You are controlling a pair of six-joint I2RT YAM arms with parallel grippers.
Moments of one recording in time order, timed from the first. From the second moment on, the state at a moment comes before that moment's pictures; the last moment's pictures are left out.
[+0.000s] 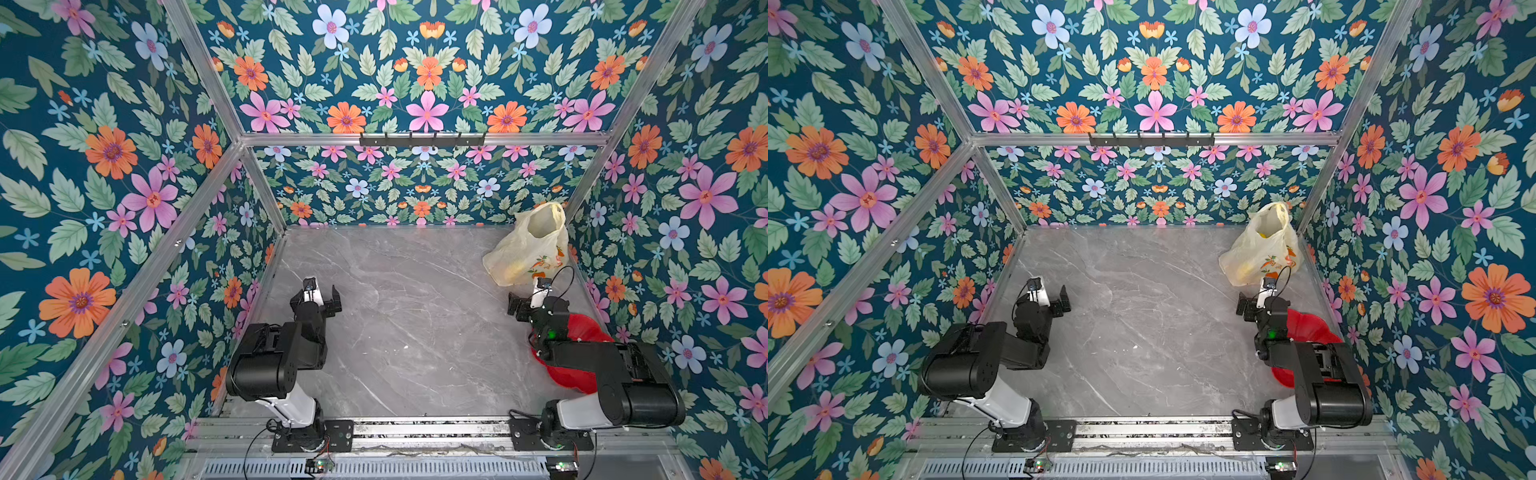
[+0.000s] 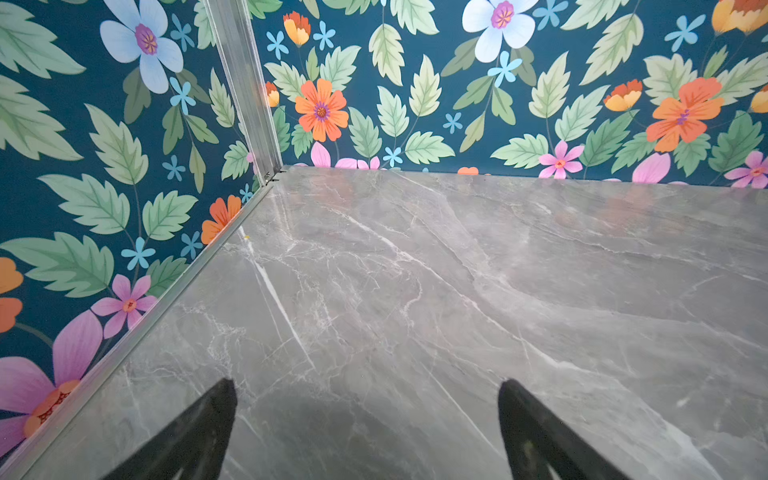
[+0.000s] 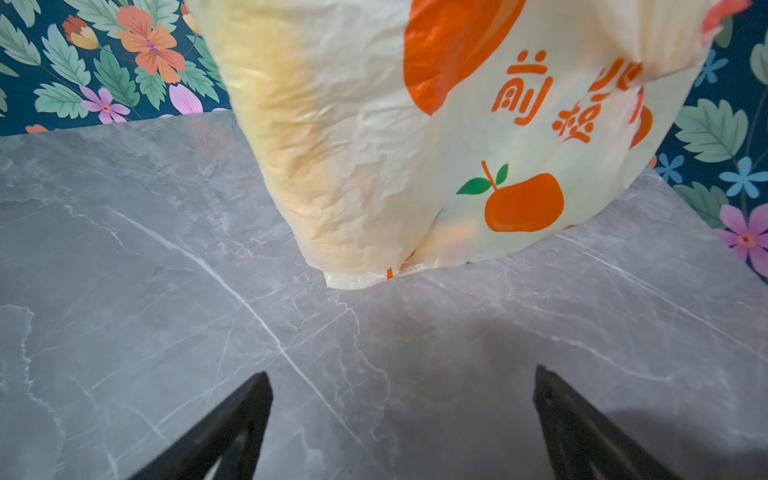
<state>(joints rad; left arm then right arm) -0.02 1.62 0.29 1.15 -0.17 0.00 -0.04 1.44 0.31 0.74 -0.01 0.09</state>
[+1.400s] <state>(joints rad) -0.03 1.60 0.26 1.15 -0.14 0.01 -0.04 1.44 0.31 0.74 -0.02 0.09</state>
